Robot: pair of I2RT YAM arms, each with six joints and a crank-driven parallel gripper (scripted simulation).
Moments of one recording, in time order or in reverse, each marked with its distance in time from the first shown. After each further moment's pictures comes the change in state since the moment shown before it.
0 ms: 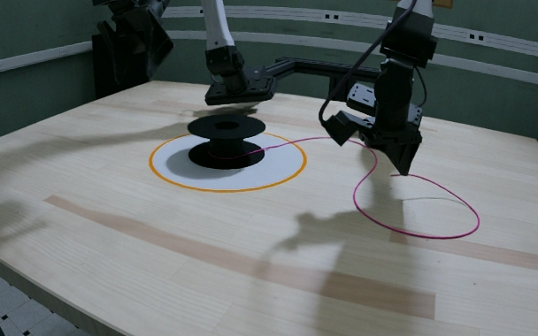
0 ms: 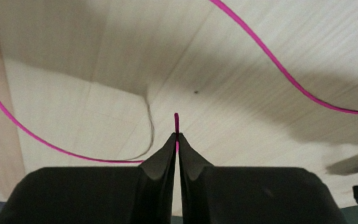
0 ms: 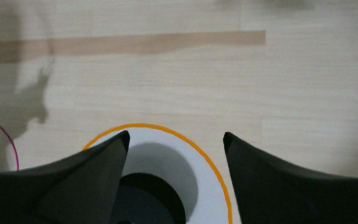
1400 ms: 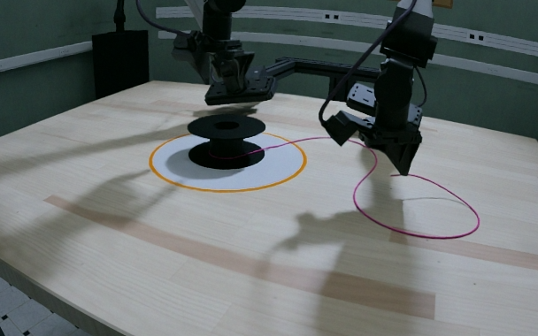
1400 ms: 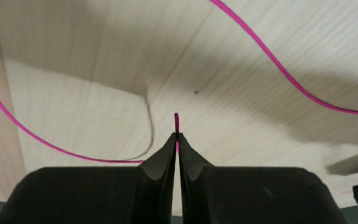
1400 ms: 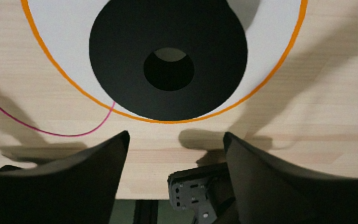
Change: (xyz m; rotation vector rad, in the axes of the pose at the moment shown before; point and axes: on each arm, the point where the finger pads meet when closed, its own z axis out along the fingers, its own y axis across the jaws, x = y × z) left arm 0.000 0.000 0.000 0.000 0.000 0.000; right arm 0.158 0.084 -0.097 0.187 0.818 -0.088
